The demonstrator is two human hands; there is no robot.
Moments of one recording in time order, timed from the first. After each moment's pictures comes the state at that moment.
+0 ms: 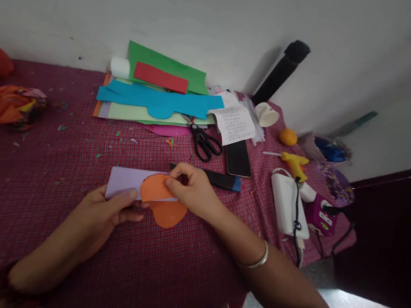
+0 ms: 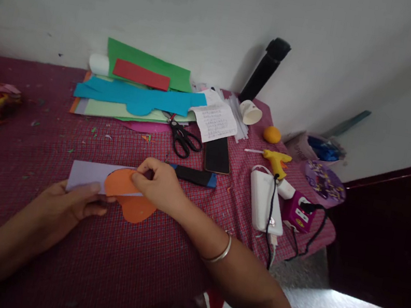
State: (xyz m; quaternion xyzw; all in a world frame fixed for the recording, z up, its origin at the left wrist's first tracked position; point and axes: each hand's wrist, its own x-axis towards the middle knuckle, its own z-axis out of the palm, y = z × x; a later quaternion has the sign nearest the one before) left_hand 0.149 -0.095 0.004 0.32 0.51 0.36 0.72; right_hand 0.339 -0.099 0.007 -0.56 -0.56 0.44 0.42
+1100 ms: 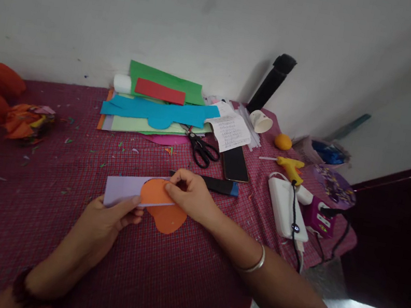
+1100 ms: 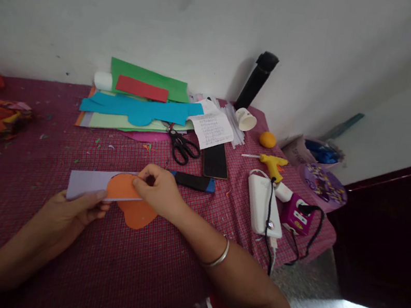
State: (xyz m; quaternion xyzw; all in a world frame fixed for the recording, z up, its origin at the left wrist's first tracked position) left_hand 0.155 -0.097 0.008 0.29 0.54 0.40 0.68; right_hand 0.336 -0.099 0.013 -0.57 -0.54 0.44 0.44
